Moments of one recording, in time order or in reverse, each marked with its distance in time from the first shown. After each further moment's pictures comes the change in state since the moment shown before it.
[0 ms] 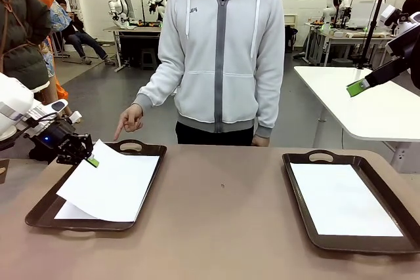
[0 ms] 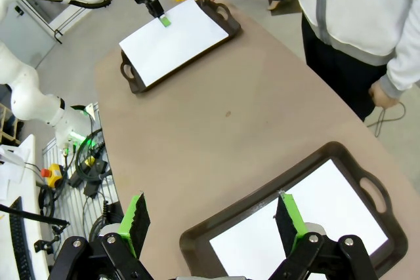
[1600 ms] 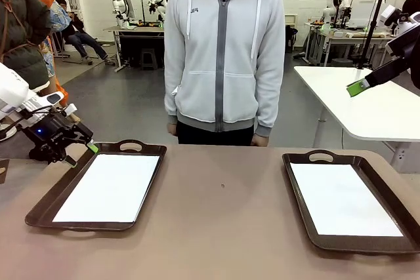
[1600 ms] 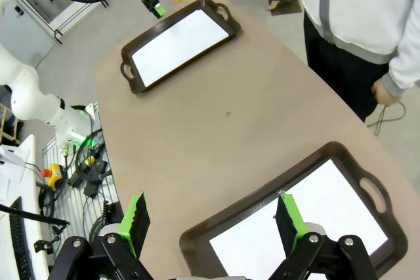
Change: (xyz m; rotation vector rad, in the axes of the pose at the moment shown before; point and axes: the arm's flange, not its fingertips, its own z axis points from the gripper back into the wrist) left arm 0.000 -0.008 0.029 0.082 -0.023 -0.032; right arm 0.000 0.000 0.000 0.000 0.000 0.000
